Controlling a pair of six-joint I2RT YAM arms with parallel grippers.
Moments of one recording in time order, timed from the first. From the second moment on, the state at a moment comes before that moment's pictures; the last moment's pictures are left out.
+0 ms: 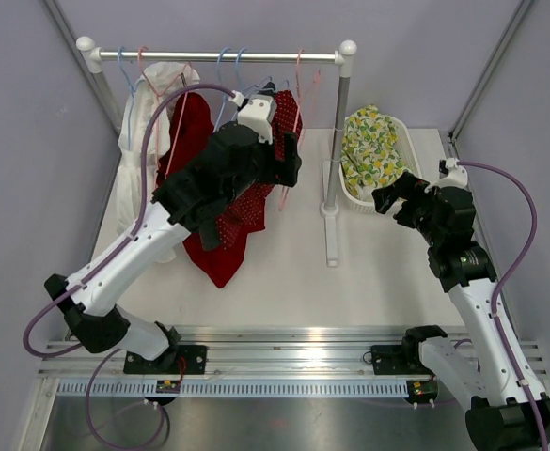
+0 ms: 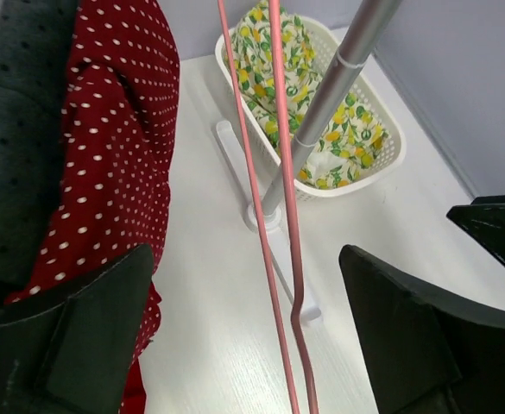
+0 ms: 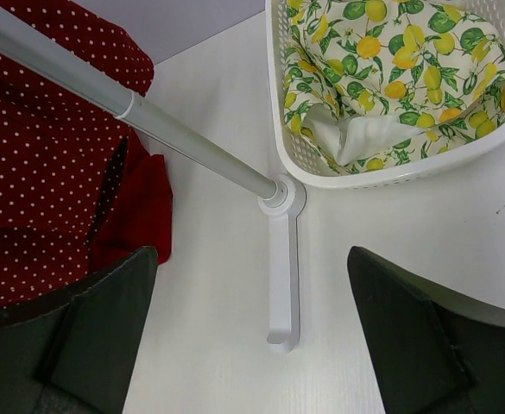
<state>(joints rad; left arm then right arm) -0.83 1.47 1.74 -0.60 -0.31 -0.31 0.14 0.83 0.88 -0.34 -0.05 0.53</state>
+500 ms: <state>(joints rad) -0.83 1.32 1.86 -0.68 -0.43 -0.21 0.14 0.82 0.88 -0.35 -0.05 0.53</state>
